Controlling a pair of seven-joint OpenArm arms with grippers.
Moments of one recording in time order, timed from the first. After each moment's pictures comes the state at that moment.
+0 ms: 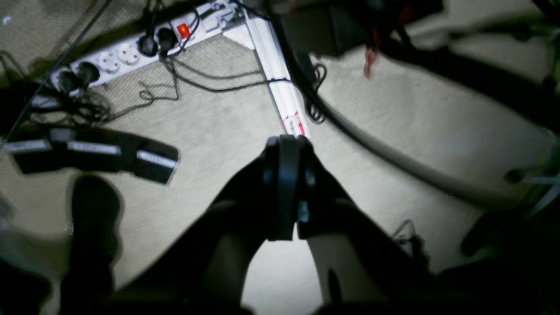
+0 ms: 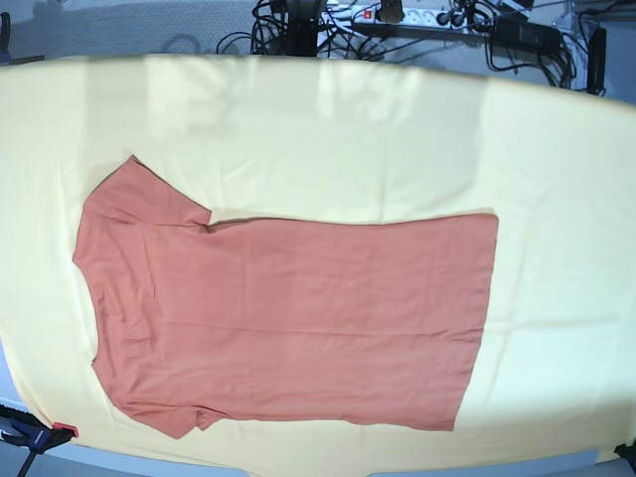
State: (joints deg) left arm 51.4 -19.9 17.8 87.5 -12.5 -13.3 21.4; right arm -53.8 13.5 -8.9 92.7 0.7 27.8 -36.4
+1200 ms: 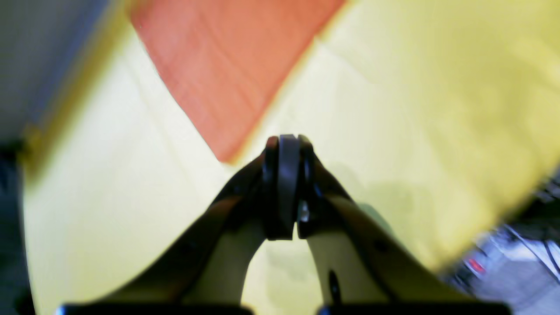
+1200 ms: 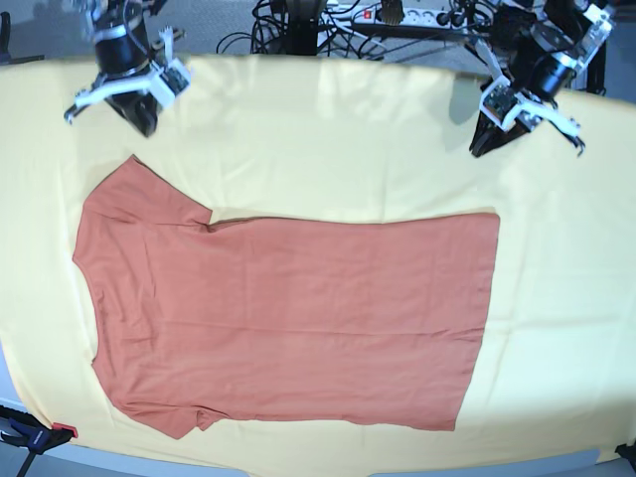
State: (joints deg) left arm 47.5 -41.1 -8.9 133.7 -0.7 -14.8 15.8; right arm -43.7 27.4 -8.7 132.9 -31.7 7.6 -31.4
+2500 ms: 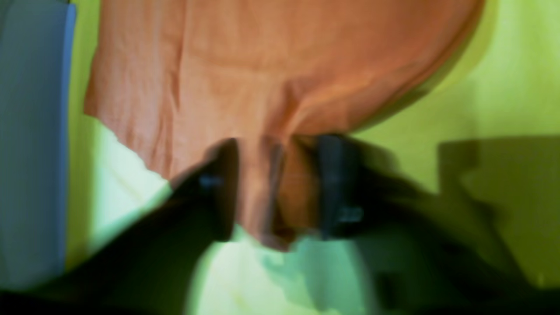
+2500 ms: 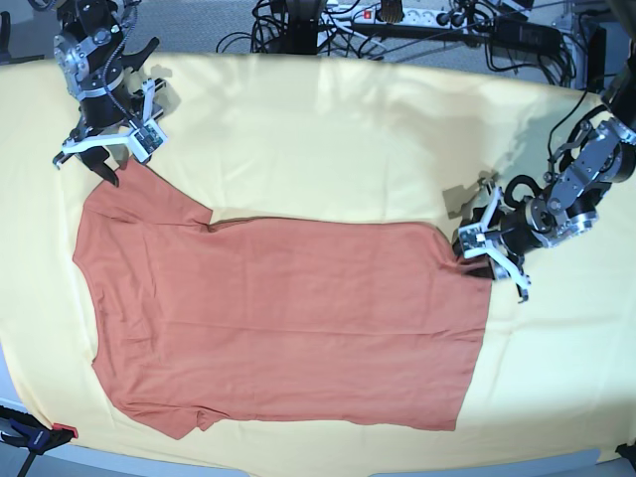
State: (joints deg) left arm -22.4 -51.3 49.1 79.9 4.7 -25.9 0.8; right arm -32.4 28.1 -1.8 118.1 -21.2 13.7 -28.5
